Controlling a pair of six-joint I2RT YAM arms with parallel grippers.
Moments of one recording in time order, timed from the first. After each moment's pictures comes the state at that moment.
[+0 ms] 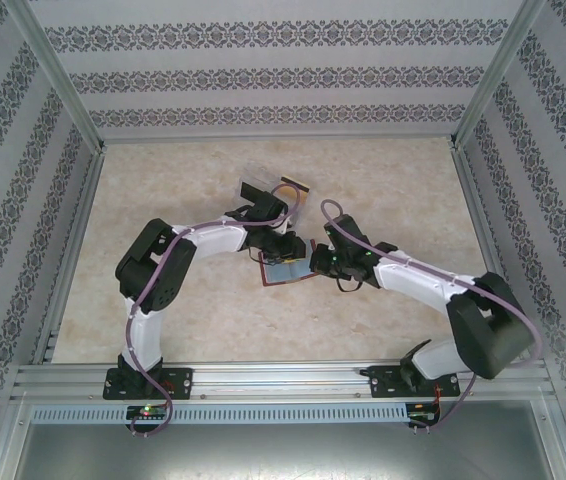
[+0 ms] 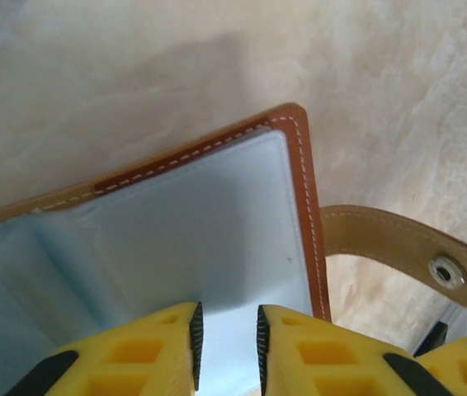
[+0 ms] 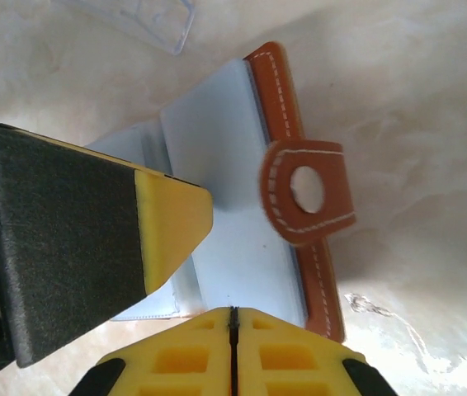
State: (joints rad) left arm -0.61 2.00 1.28 -0.29 0.52 -0.70; right arm 0.59 1.45 0.76 -0.27 -0.16 0.81
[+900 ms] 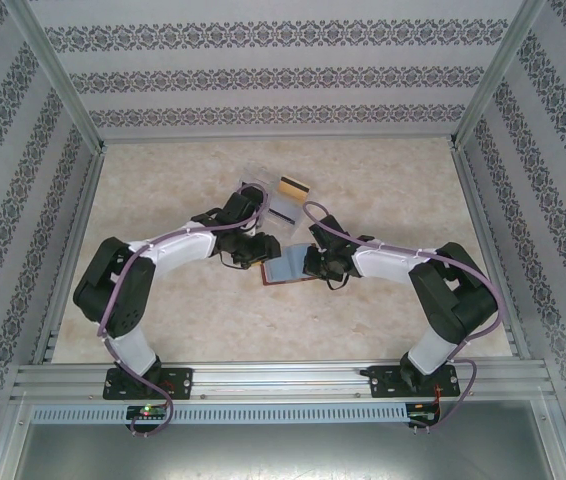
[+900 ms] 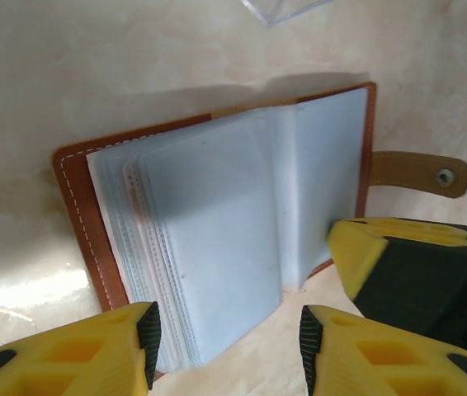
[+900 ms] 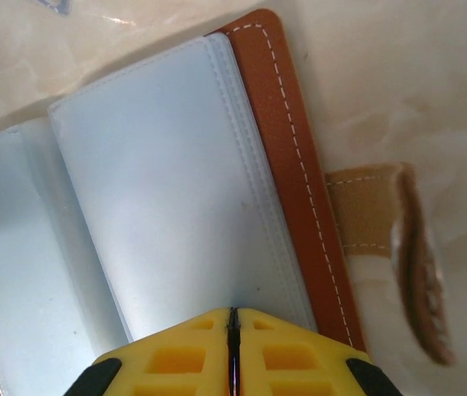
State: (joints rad) left arm -0.53 1.75 1.09 -0.42 0.40 -0.75; right arm 0.59 1.66 0.84 -0.28 -0.13 0.83
